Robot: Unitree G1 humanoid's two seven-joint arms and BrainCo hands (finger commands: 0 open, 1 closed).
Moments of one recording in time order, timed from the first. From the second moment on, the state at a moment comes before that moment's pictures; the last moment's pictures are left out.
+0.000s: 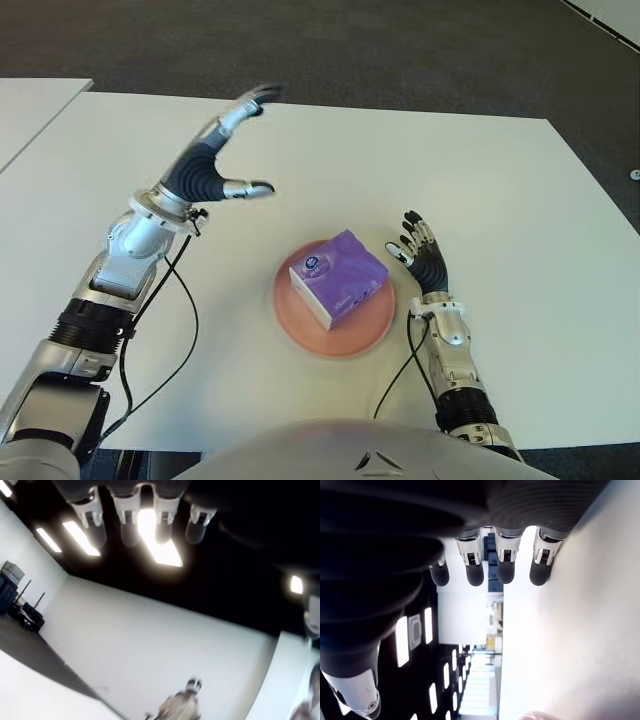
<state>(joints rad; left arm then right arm) -0.29 0.61 -0.12 0.06 -0.15 -0.64 -0.14 -0.02 -0.06 -0.05 0.39 0.03 -0.42 0.07</state>
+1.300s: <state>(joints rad) -0.05 0.14 -0.05 0.49 0.03 -0.66 -0.10 0.00 -0.04 -0.04 0.37 0.03 -0.37 0.07</state>
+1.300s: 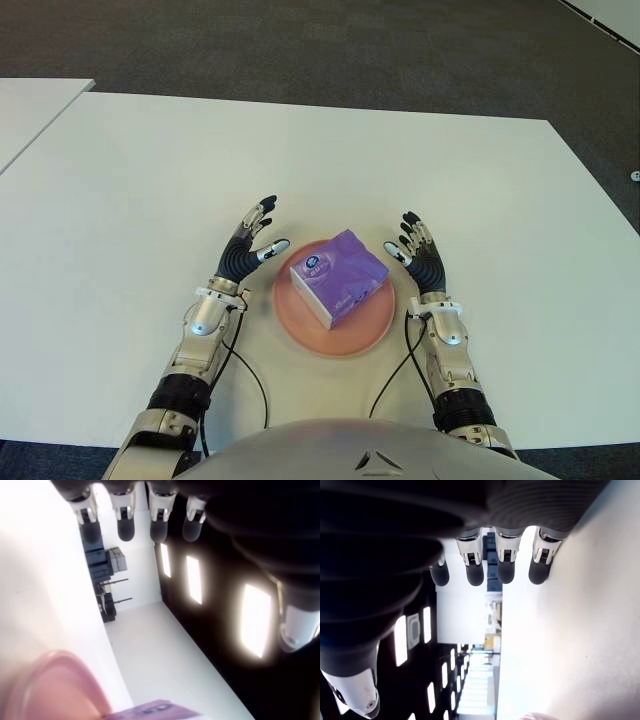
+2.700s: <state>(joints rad) -0.14 0.06 0.02 0.63 0.15 -0.74 0.24 0.00 -0.04 -0.05 0.37 0.04 -0.34 0.07</state>
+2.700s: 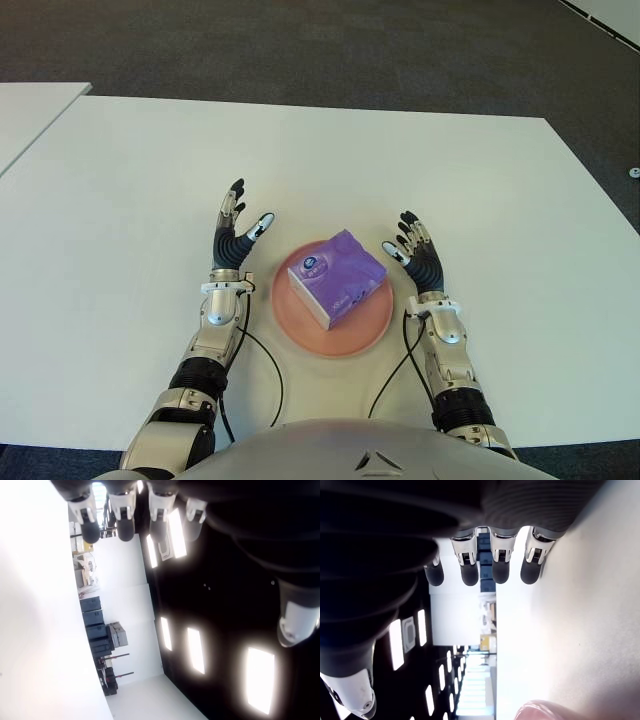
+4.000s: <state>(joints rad) 0.05 0.06 0.02 0.31 0.01 -0.36 0.04 -0.01 -0.04 -0.07 0.38 0.04 -0.35 0.09</state>
